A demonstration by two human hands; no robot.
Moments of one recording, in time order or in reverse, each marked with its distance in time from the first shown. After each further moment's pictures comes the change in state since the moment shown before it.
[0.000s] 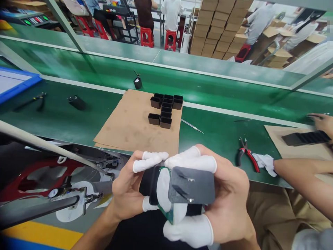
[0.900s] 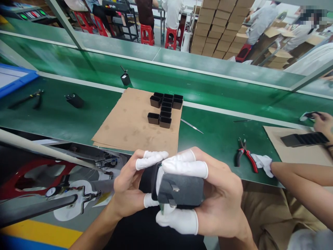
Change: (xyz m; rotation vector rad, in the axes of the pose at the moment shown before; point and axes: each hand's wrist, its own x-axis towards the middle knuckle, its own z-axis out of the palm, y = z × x) left_hand 0.002 -0.002 0.004 0.004 0.003 -0.067; right_hand 0.002 0.003 -0.009 0.044 -0.217 -0.099
